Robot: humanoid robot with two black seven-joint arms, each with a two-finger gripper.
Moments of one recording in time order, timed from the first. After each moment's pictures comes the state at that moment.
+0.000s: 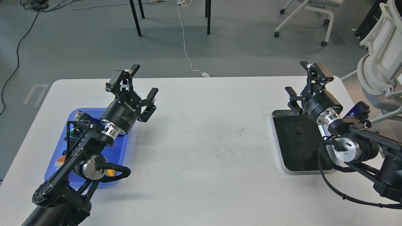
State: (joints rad) left arm -0.22 0.13 -1.21 -1.30 0.70 -0.25 -0.23; right arm 0.67 -0.62 0.36 1.22 -0.01 -0.09 0.49
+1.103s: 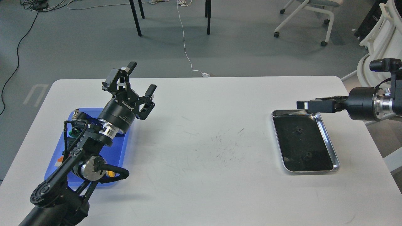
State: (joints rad) left arm -0.22 0.15 -1.19 -1.30 0.70 -0.26 -0.30; right arm 1.41 -1.00 -0.43 1.28 -1.31 0.29 0.49
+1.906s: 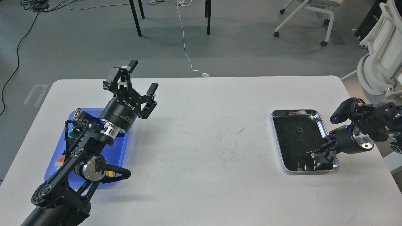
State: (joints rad) left arm -0.22 0.14 -1.19 -1.32 0.70 -0.26 -0.30; right arm 1.34 -0.71 -0.76 1.07 -1.56 0.11 0.49
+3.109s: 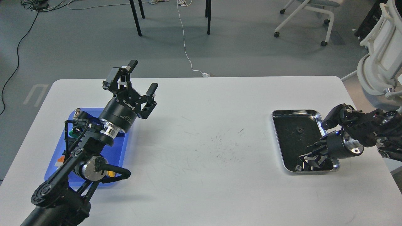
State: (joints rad) left arm -0.22 0.14 -1.19 -1.32 0.70 -0.26 -0.30; right arm 1.30 -0.64 -0.79 1.03 -1.52 0.09 0.49
